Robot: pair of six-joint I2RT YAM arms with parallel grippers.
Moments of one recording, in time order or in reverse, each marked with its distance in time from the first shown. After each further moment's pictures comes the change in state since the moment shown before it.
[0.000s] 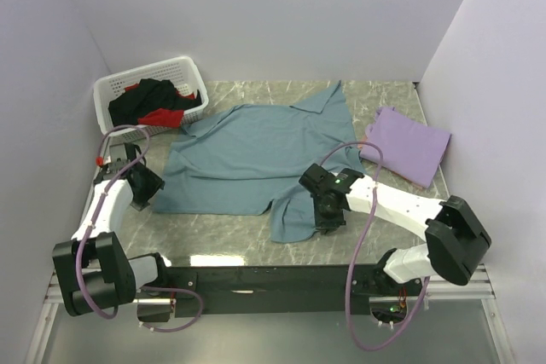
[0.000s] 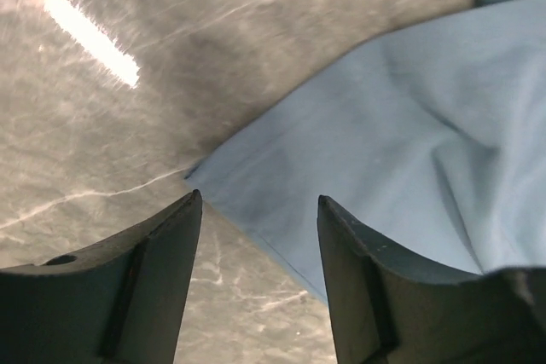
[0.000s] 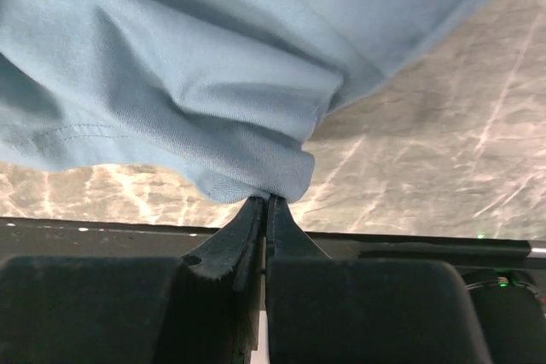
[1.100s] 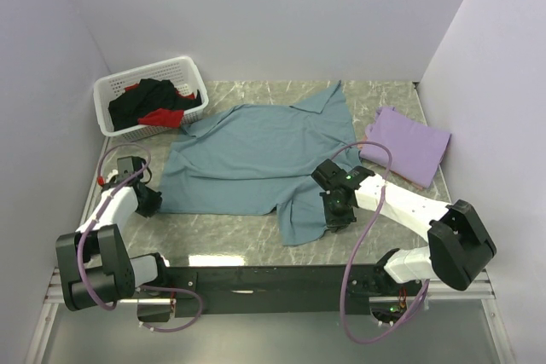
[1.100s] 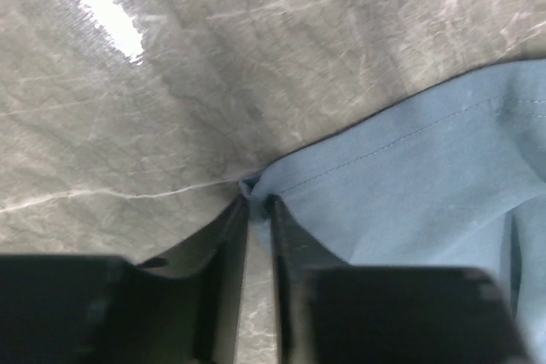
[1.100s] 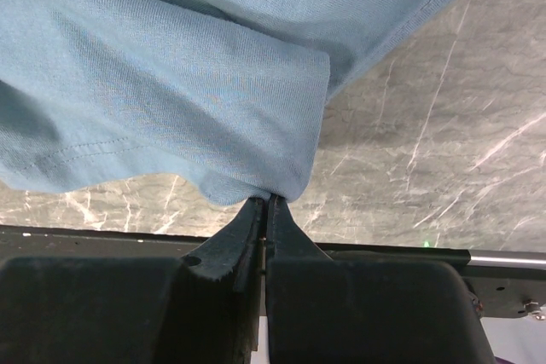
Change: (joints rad) left arm -0.002 0.035 -0.150 0.090 -0.080 -0.173; right arm -0.131 -0.042 -0.050 0.000 -0.010 -0.173
